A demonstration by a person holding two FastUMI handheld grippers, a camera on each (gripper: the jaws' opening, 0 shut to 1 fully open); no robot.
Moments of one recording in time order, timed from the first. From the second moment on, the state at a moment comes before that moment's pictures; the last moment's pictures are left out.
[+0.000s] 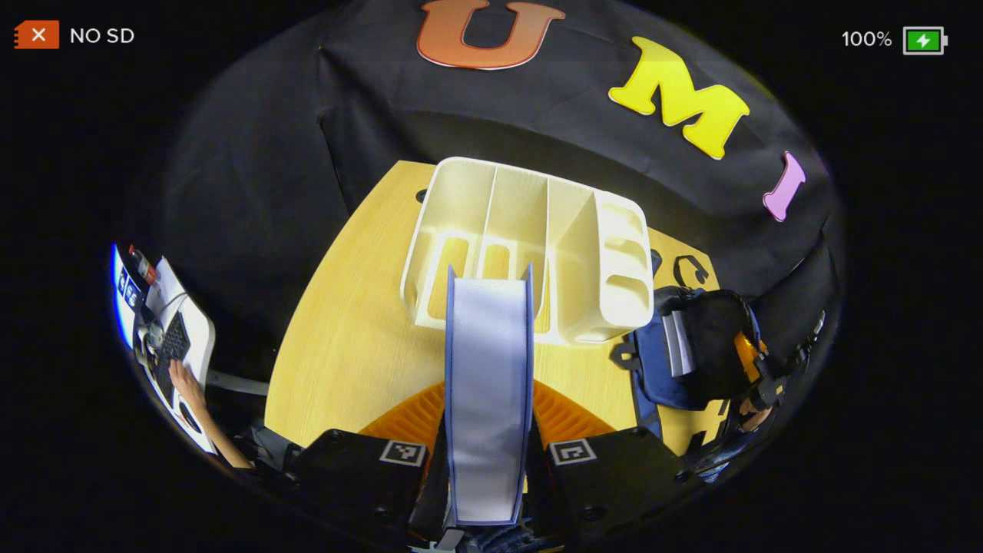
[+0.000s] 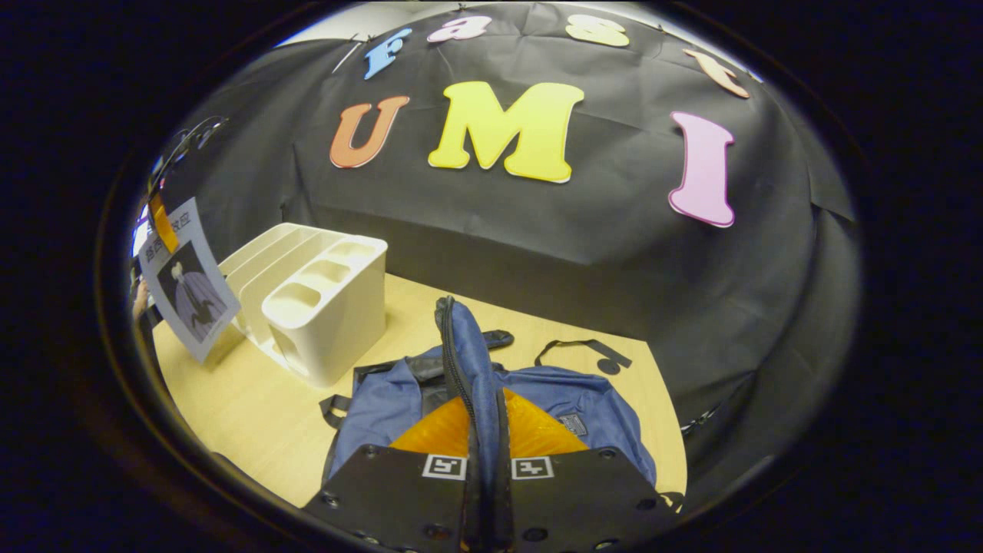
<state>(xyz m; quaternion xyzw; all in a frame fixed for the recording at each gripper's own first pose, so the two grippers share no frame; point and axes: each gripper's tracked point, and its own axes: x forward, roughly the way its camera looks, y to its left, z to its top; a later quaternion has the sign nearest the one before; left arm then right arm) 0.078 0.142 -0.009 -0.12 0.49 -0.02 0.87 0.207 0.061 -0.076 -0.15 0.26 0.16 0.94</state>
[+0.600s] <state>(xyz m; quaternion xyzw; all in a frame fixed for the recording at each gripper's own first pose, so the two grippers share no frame) 0.036 0.070 -0.018 -0.22 0.47 -0.13 0.85 0.213 0.055 -0.084 -0.15 0.27 0.15 0.94</state>
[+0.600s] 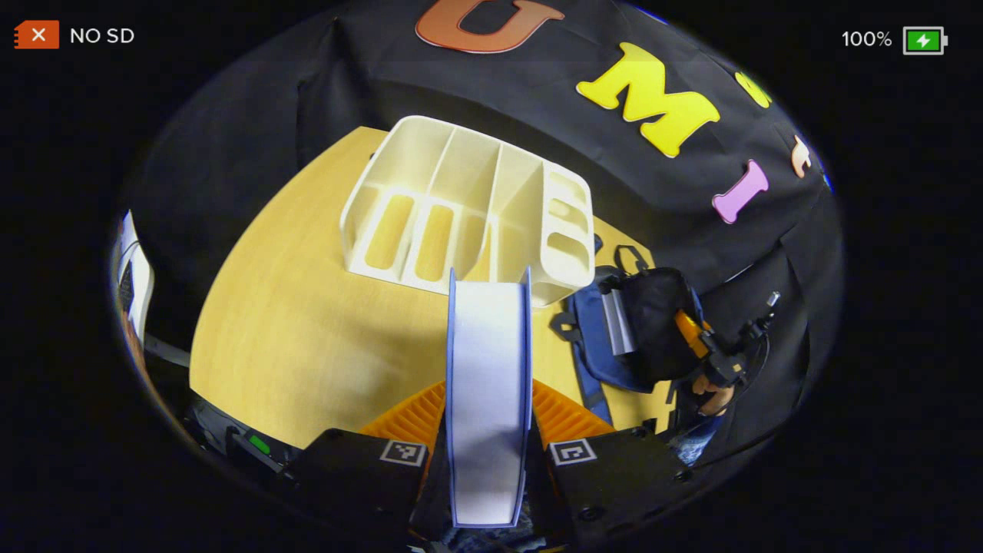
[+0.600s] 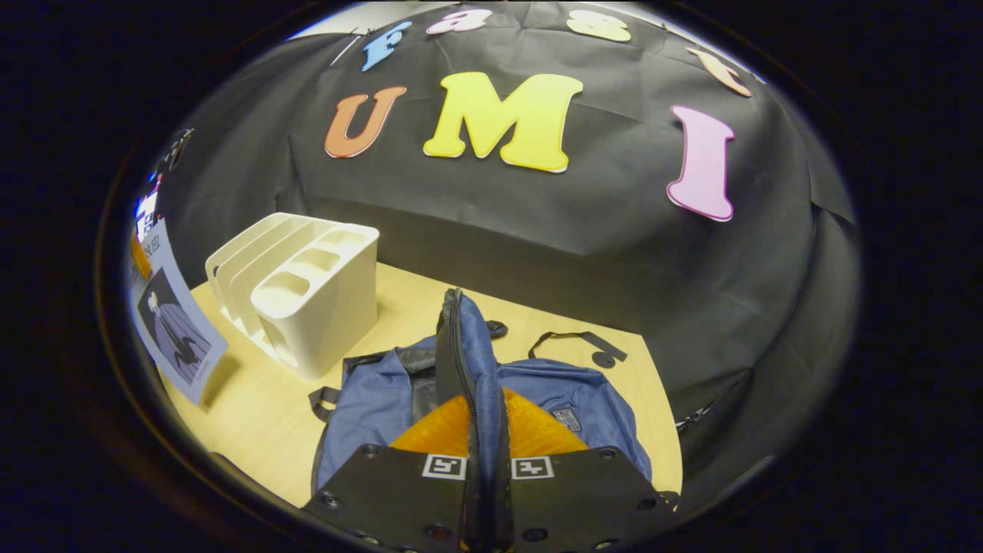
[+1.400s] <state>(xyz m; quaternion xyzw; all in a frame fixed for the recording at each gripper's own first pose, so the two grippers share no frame) 0.087 -0.079 -0.014 -0.36 0.42 -0.30 0.78 0.225 0.041 -0.034 -0.12 0.25 0.12 0.95</state>
